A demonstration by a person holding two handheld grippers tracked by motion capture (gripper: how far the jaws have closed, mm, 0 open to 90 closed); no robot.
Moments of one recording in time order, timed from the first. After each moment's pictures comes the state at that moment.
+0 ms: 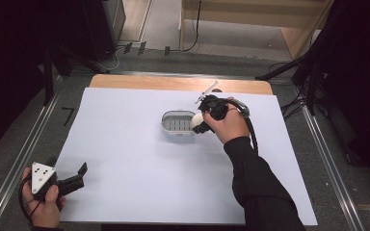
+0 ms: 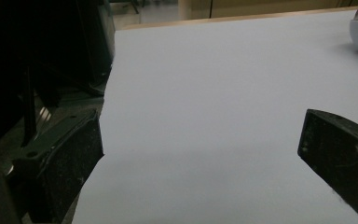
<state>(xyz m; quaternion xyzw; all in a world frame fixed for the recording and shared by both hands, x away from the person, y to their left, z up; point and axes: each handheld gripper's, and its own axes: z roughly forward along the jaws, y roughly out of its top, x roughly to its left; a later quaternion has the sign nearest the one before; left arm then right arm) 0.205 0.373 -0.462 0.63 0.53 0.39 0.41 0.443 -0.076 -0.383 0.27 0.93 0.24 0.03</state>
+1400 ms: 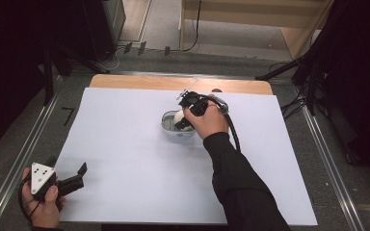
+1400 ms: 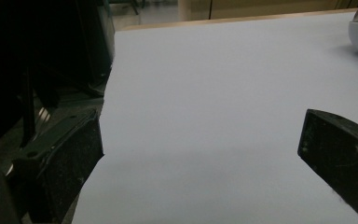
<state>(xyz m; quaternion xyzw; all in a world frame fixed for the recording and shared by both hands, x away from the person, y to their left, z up) 0.205 0.373 -0.462 0.63 0.53 0.39 0.41 0.459 -0.022 -0.392 0.29 0.92 0.26 0.02</state>
